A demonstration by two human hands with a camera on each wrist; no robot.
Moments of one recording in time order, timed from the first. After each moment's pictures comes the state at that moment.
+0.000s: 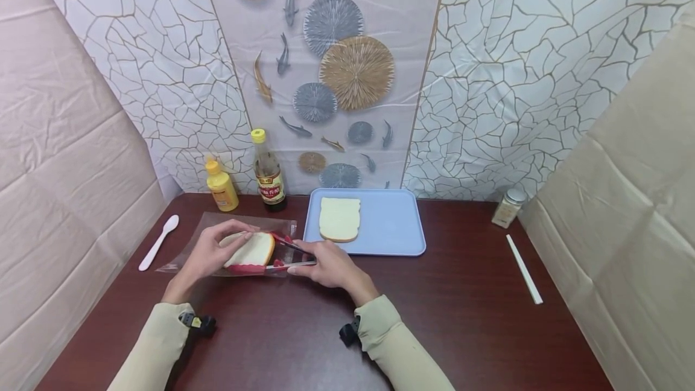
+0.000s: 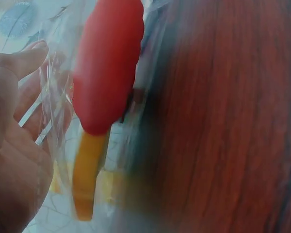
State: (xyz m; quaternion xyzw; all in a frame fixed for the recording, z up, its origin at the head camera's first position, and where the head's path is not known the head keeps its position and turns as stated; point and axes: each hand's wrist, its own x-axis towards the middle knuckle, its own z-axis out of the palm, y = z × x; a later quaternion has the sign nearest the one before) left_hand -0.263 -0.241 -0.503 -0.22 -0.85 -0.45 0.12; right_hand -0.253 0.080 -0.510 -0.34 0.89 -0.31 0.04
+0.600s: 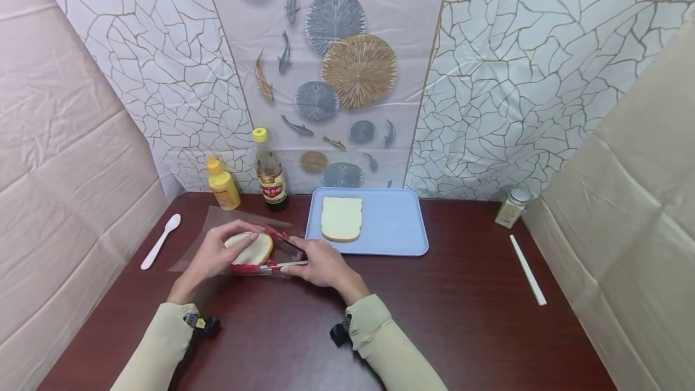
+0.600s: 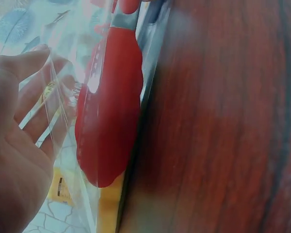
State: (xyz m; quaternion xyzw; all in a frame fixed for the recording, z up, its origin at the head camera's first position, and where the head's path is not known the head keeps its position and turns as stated) left_hand -0.265 -0.235 -0.507 -0.23 -0.85 -0.47 0.12; right_hand -0.259 0.055 -0.513 -0.32 0.90 -0.29 0.03
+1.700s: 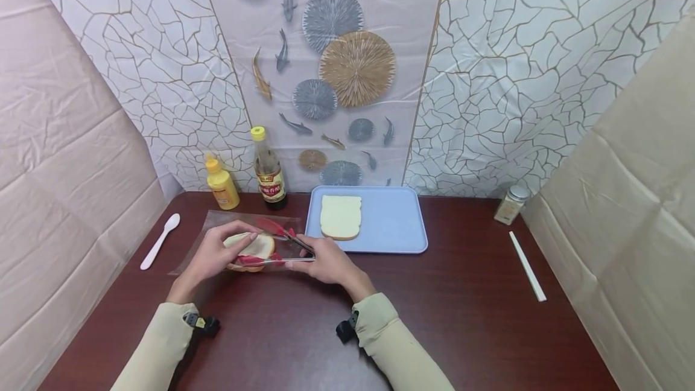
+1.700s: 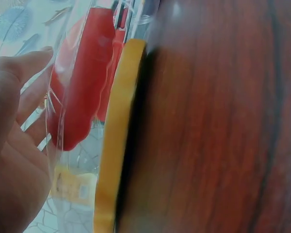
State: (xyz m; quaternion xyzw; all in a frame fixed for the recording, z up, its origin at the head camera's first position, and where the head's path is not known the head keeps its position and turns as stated) left_hand -0.268 -0.239 -0.511 -0.22 -0.86 -0.45 0.11; right_hand -0.259 0.071 -0.518 -0.29 0.88 -0.38 0.06
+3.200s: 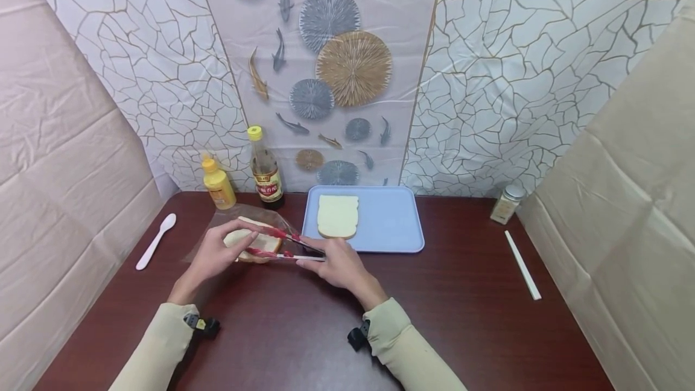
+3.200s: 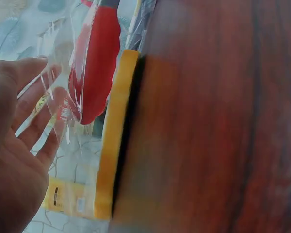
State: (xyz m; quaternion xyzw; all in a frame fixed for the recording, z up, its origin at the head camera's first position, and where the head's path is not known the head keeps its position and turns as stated) left_hand -0.267 -0.228 -0.511 -0.23 -0.85 -0.44 0.15; right_hand -0.243 0.095 -0.512 -0.29 0.90 -0.33 -0.05
